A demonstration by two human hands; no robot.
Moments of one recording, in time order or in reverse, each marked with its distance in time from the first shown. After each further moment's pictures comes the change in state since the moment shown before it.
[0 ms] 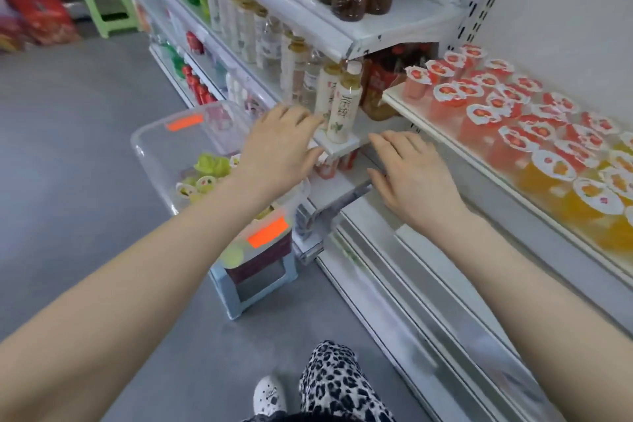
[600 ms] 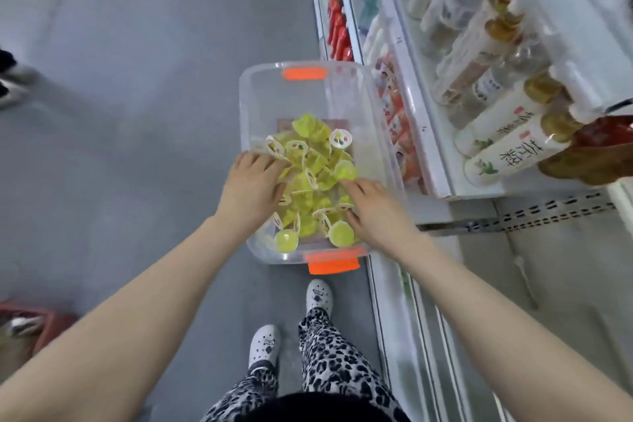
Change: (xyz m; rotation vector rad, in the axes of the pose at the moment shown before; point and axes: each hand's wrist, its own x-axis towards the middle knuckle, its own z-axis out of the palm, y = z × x) left_hand -0.136 -0.154 0.115 0.050 -0.133 -0.685; right_hand 0.135 -0.108 0.219 0.373 -0.579 -0.453
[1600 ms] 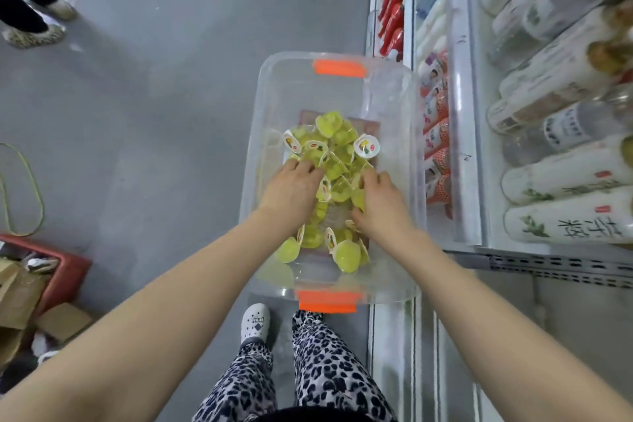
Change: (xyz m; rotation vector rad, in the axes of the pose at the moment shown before) left_hand 0.056 0.028 0.051 0.082 -0.377 -0.156; right_hand 0.085 0.030 0.020 0.142 -0.125 0.126
